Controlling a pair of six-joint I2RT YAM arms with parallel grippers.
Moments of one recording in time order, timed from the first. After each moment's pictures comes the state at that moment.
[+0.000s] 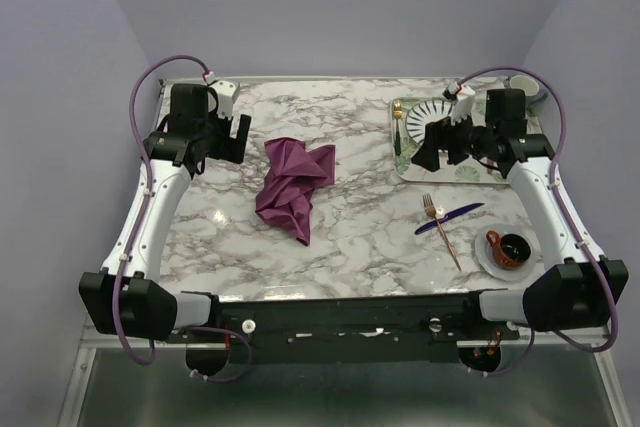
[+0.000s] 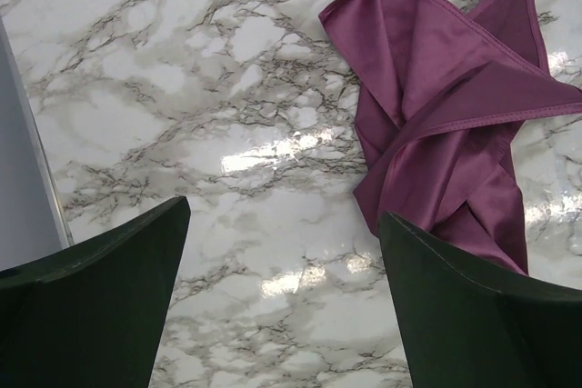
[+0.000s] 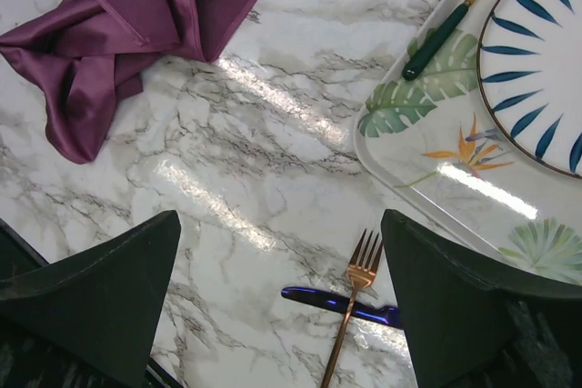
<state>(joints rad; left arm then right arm) -0.11 1.29 1.33 -0.75 0.06 0.15 0.07 1.32 1.25 -0.68 -0.58 -0.21</state>
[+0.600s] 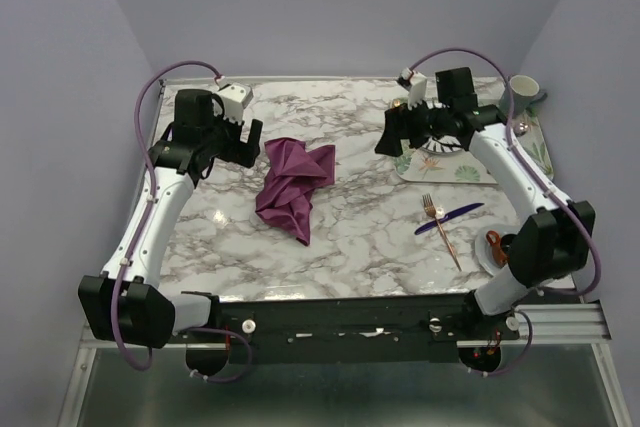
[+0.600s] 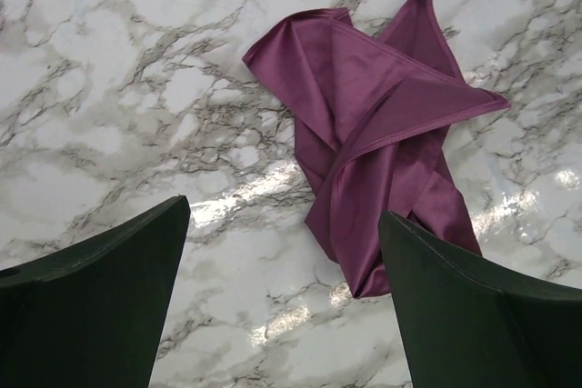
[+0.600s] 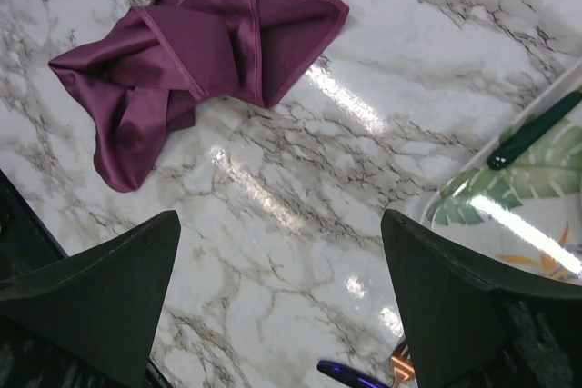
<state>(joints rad) -0.14 1.27 1.27 -0.64 0.20 0.17 0.24 1.55 1.42 -0.66 -0.57 -0.14</state>
